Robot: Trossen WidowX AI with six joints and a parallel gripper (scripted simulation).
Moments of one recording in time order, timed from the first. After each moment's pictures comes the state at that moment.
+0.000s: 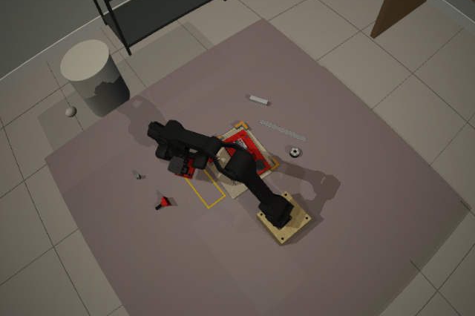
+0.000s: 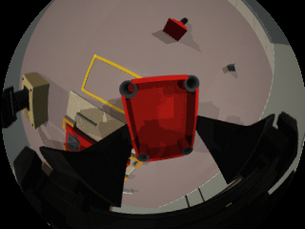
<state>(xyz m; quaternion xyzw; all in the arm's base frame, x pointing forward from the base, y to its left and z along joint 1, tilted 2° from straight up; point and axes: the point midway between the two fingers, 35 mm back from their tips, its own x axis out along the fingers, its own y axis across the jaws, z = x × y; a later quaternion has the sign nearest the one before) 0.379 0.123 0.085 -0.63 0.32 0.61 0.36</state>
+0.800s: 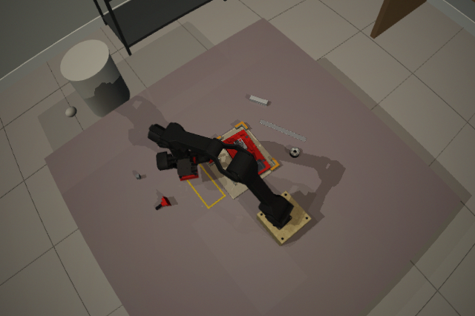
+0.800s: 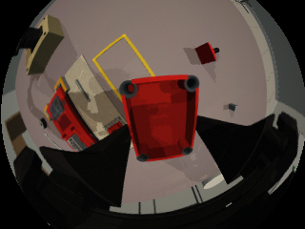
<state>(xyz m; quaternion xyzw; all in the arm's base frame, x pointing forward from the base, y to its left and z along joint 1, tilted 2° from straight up) 0.370 0.125 0.084 -0.70 0.17 0.67 0.20</state>
